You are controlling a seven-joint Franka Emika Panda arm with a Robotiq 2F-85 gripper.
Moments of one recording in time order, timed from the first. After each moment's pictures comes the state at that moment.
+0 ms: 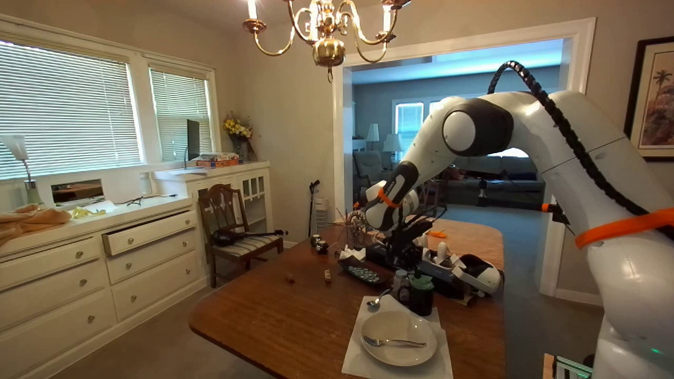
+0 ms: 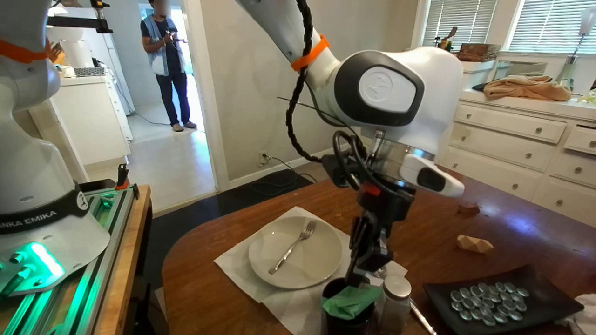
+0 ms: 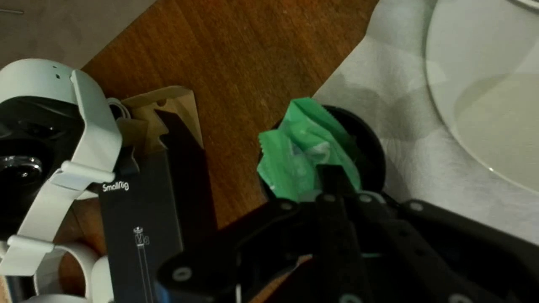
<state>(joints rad) -0.23 0.57 -0.27 -1.83 -0.24 2.08 0.11</state>
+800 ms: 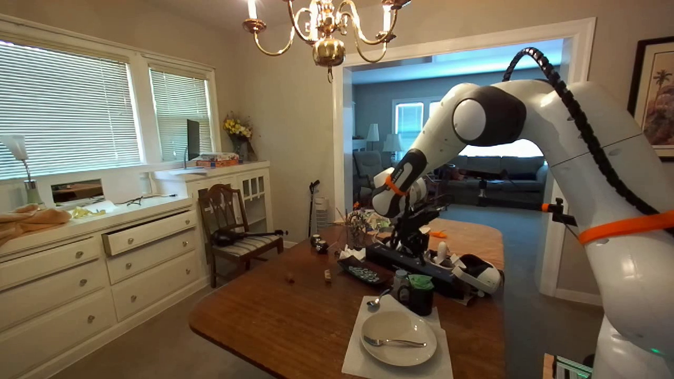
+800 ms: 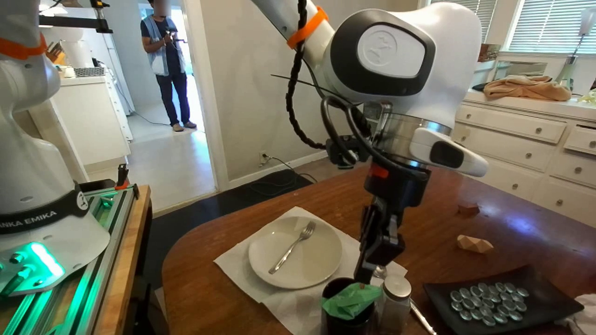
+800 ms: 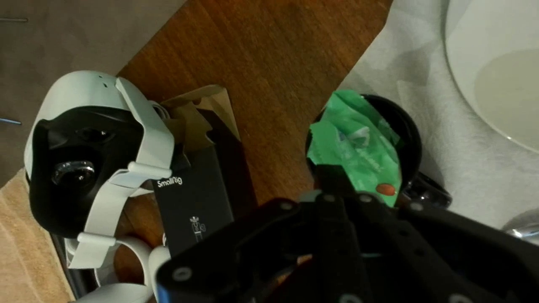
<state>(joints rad) -0.23 0.49 -0.31 -1.85 -0.24 2.08 0.14</state>
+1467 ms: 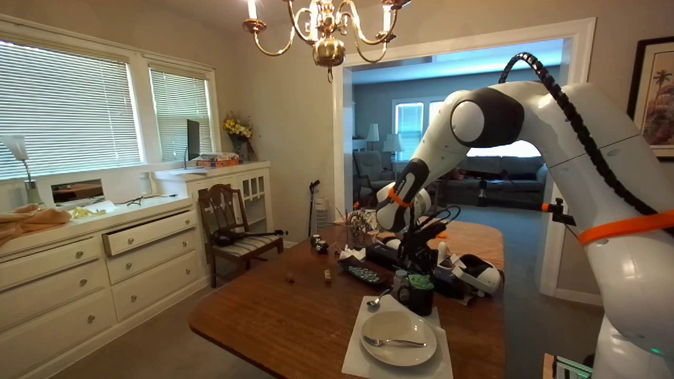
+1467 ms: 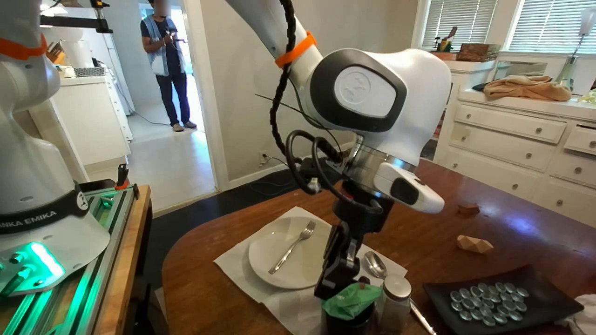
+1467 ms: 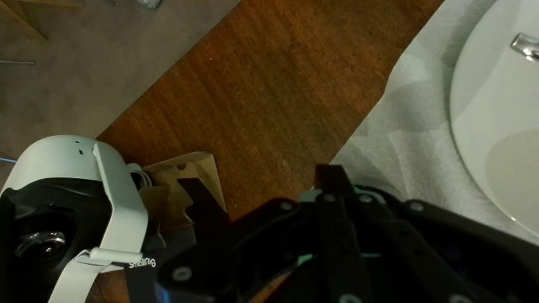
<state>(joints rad) -0.23 0.50 -0.30 -1.95 -0.24 2.07 0.16</state>
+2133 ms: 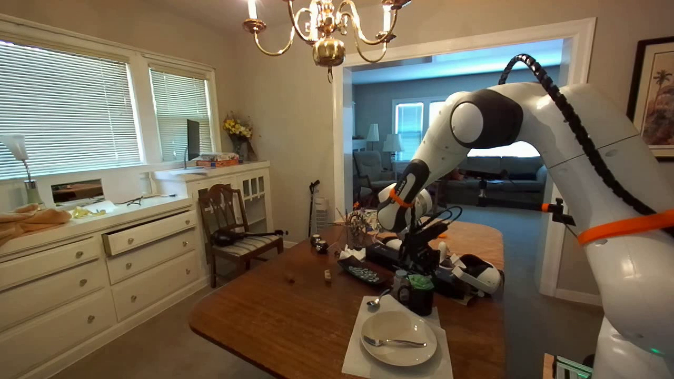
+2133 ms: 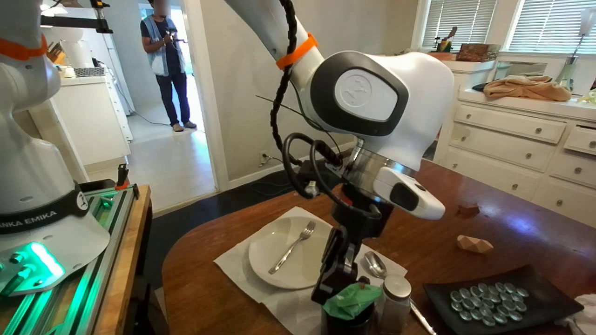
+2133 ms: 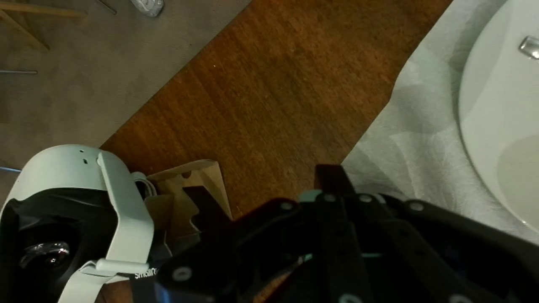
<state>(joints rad) -0.24 0.51 -0.30 -1.95 -0.24 2.06 0.16</state>
